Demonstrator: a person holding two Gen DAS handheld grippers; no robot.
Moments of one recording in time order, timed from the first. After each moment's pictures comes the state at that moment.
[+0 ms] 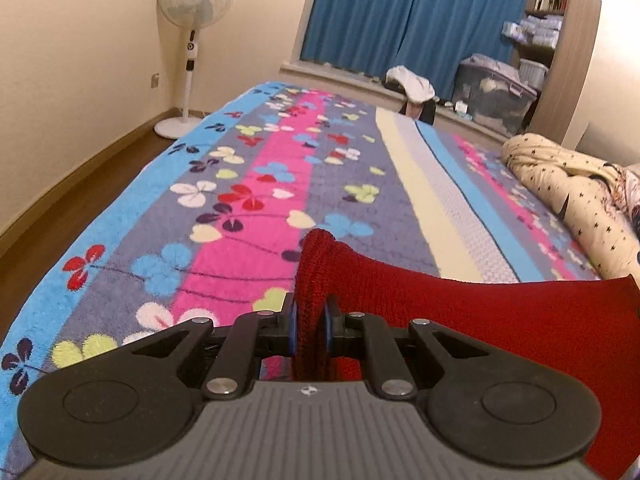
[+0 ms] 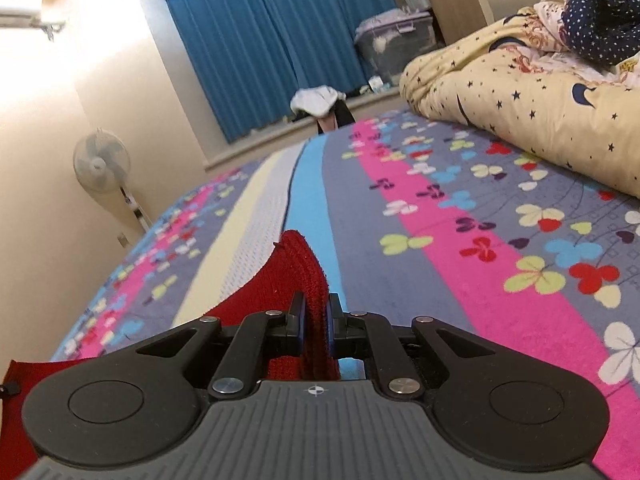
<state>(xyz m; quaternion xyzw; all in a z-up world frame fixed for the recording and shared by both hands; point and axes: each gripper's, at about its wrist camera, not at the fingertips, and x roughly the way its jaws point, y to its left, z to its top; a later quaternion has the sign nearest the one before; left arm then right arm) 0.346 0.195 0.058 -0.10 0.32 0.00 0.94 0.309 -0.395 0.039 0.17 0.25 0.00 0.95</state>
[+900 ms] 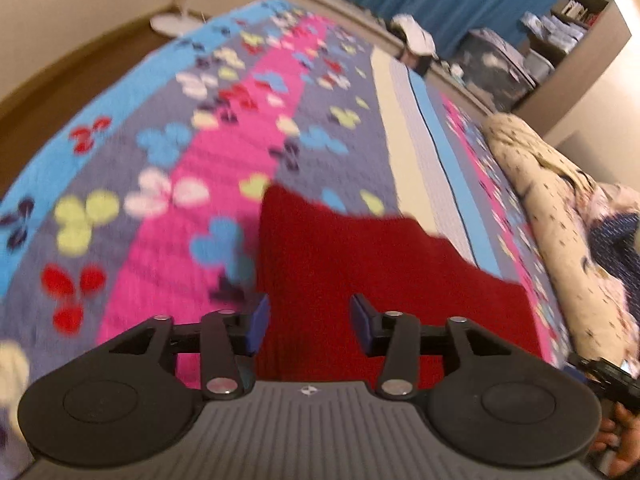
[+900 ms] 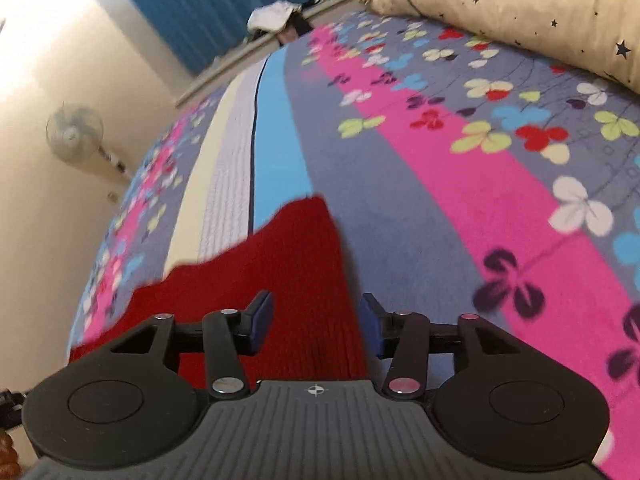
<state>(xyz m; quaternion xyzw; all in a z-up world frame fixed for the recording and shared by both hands) 0.289 0.227 0.068 -0.21 0.44 -0.06 0.87 0.242 -0.417 0.035 0.25 0.39 -0.01 0.89</state>
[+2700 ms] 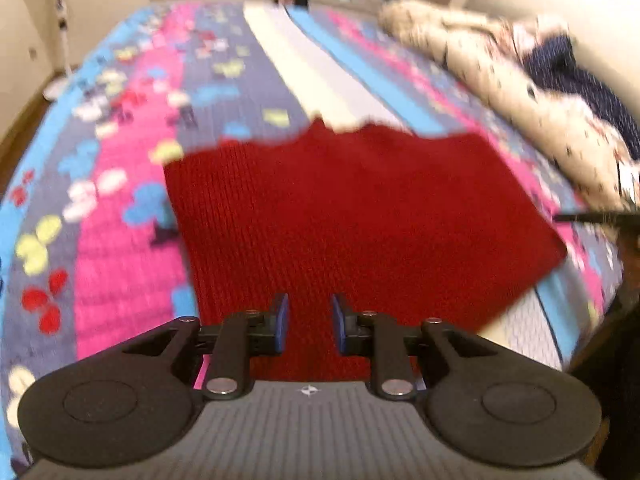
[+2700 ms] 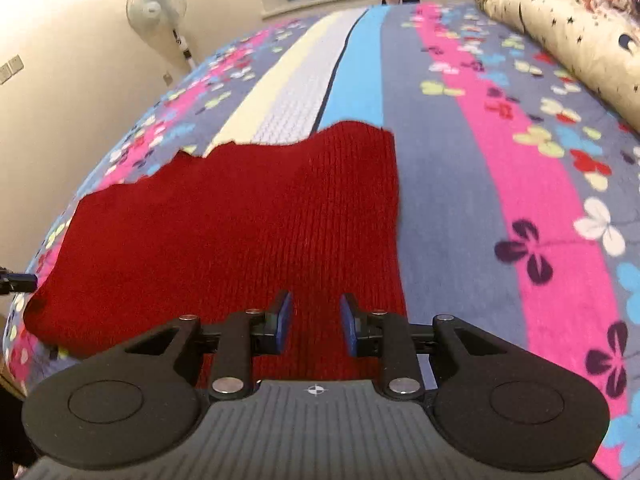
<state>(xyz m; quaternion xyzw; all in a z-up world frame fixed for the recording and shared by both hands) 0.221 0.162 0.062 0.00 0.43 -0.18 0.89 0.188 -0.366 0.023 0.08 0.43 0.10 0.89</state>
